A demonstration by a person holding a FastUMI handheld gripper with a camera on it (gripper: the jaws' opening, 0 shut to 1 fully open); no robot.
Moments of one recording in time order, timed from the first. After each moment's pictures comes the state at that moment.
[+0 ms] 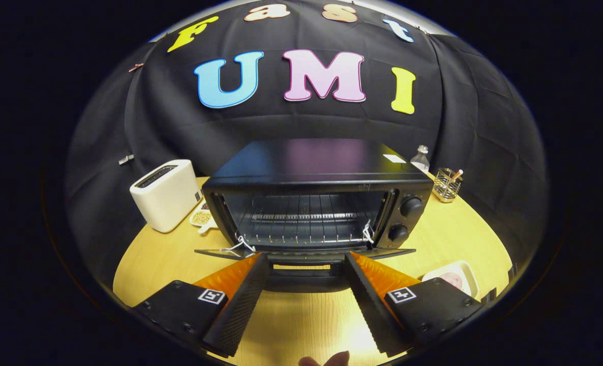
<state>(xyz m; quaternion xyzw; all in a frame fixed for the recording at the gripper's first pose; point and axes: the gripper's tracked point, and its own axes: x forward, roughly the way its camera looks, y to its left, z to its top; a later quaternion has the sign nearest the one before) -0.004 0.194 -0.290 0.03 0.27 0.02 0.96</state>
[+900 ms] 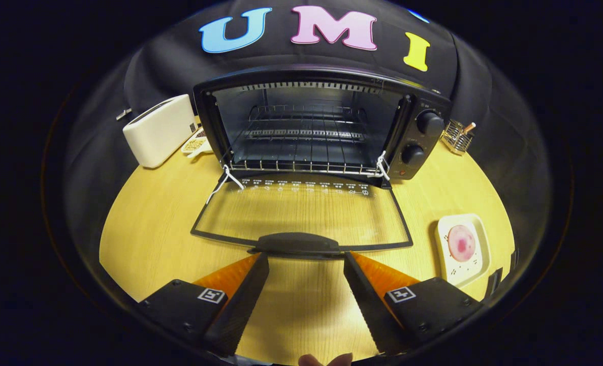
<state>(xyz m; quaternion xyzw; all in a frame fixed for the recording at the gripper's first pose) -0.062 0.188 -0.378 0.01 0.41 0.05 0.91</state>
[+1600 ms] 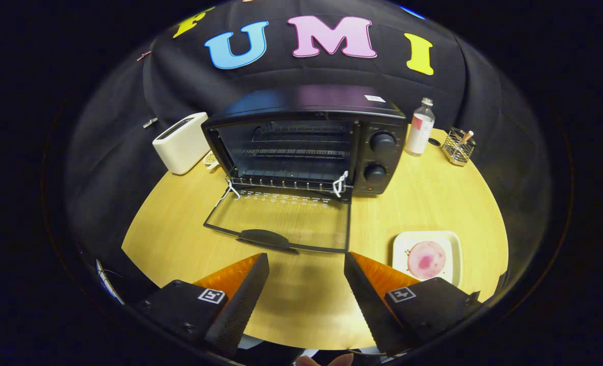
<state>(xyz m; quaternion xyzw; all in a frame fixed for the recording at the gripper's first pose) -0.082 0.085 -0.314 0.03 0.41 0.13 0.90</state>
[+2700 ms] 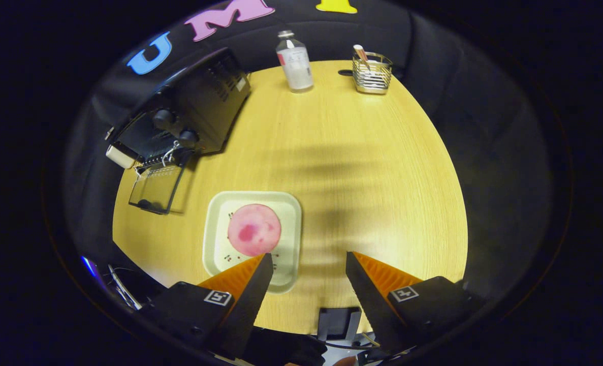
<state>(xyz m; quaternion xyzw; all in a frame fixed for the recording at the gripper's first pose) -0.070 -0.193 -0.411 0.08 0.58 0.08 0.81</state>
